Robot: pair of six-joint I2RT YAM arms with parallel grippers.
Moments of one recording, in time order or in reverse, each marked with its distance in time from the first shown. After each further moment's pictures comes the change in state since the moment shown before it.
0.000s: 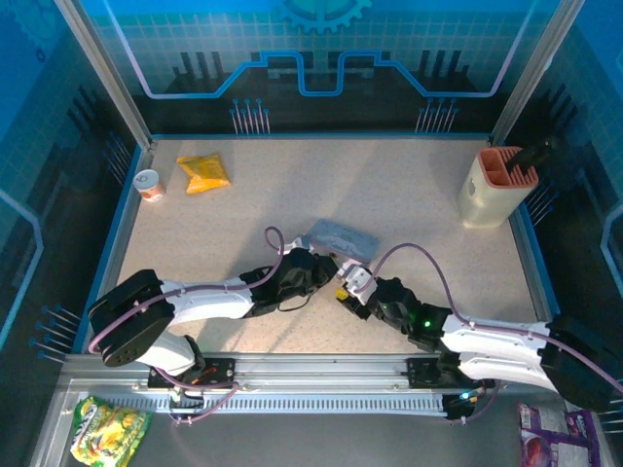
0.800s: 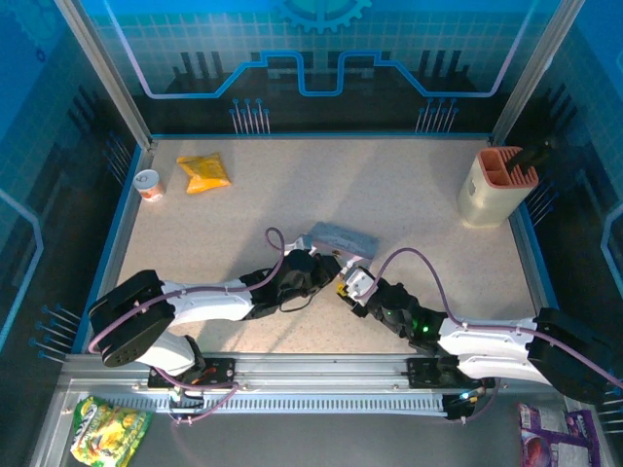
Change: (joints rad) left arm -0.017 -0.001 -0.016 0.086 0.000 -0.006; right arm 0.027 0.045 -0.064 0.239 0.073 -0.097
